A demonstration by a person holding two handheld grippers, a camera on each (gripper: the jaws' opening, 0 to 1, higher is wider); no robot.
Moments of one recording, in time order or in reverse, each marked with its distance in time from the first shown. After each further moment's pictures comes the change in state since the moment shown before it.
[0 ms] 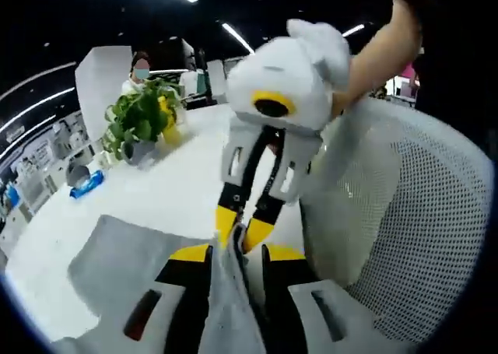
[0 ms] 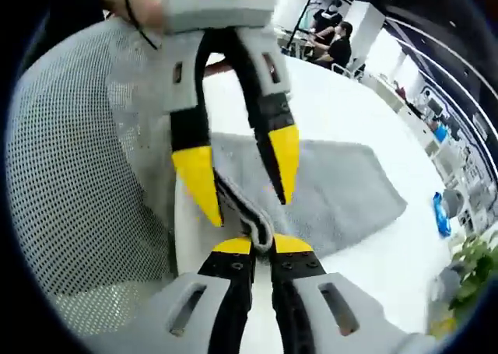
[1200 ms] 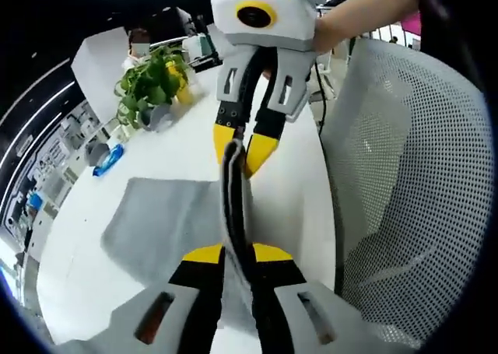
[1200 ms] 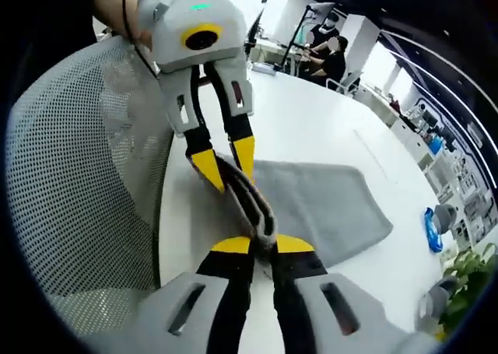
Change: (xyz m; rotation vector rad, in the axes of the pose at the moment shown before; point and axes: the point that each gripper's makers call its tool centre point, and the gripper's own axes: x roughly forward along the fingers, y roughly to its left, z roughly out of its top) left arm -0.049 0.035 -0.053 0.020 0.224 0.131; right arm -0.006 -0.022 0.024 -0.103 -0.056 -0.041
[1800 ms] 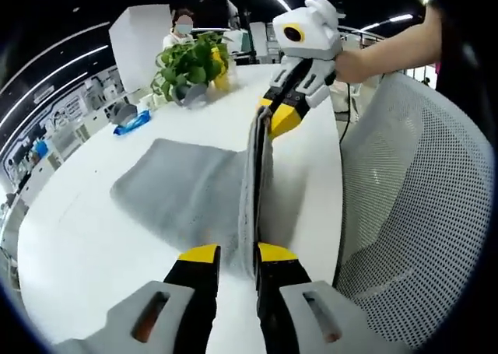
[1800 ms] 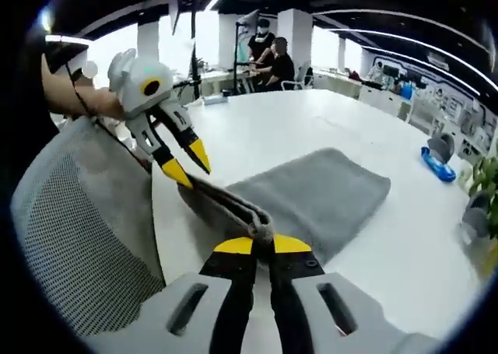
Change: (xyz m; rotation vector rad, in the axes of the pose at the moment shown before) left arm -0.019 0.018 -0.038 -0.269 -0.012 0.016; right arm -0.003 -0.029 -0.007 0.512 -0.169 -0.049
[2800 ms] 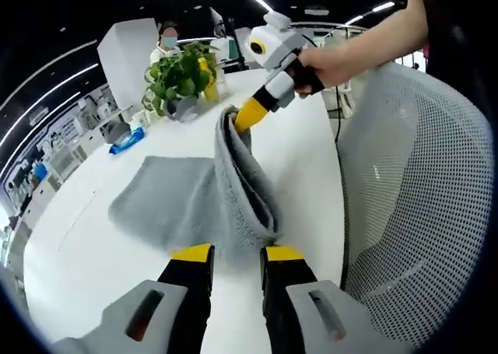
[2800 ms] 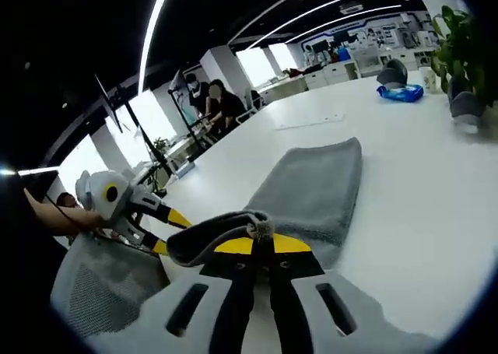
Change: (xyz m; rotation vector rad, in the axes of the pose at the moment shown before) left arm 0.003 -0.001 0.023 0.069 -0.104 0.016; right arm -0.009 -0.033 0.013 0.478 -0.211 -0.025
